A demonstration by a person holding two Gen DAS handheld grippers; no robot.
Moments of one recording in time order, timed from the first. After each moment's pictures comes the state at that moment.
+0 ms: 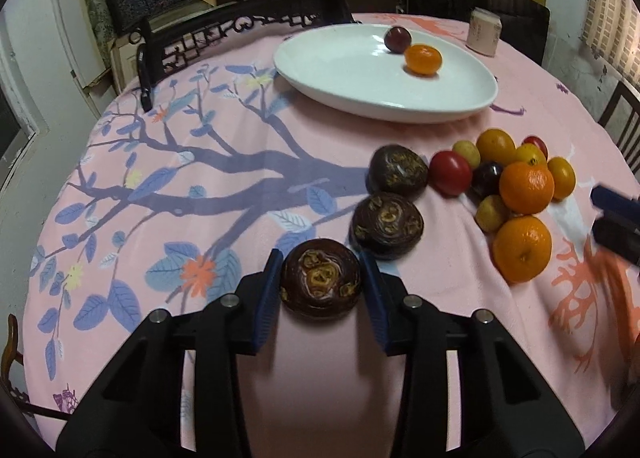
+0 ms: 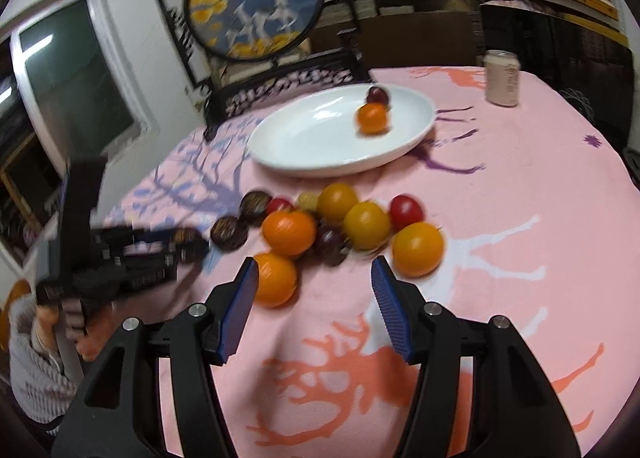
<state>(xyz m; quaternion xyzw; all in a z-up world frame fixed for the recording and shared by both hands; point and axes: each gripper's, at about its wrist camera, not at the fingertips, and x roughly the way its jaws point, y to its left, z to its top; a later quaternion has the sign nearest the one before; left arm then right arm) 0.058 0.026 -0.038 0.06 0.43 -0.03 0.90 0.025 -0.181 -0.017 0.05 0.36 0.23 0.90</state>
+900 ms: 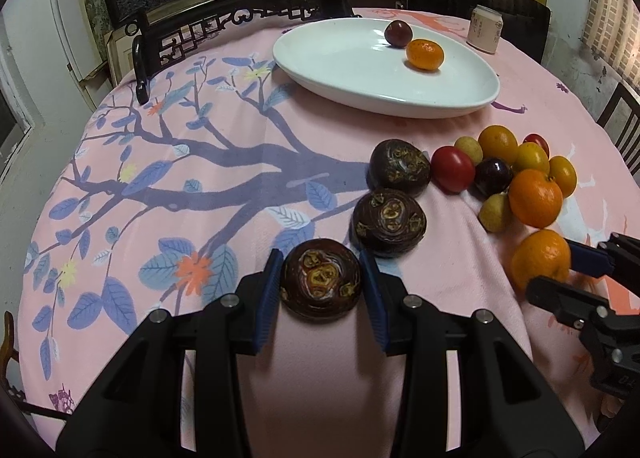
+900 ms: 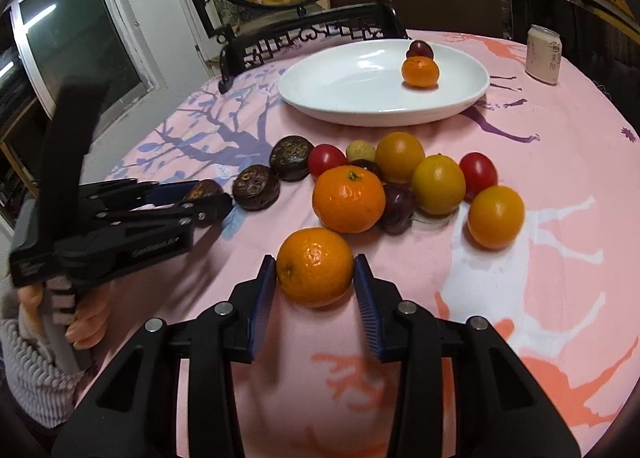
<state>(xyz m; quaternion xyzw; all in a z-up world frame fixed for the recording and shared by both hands) 0.061 0.026 -0.043 0.05 0.44 -0.04 0.89 0.029 -0.145 -0.037 0.03 0.41 0.25 0.88</state>
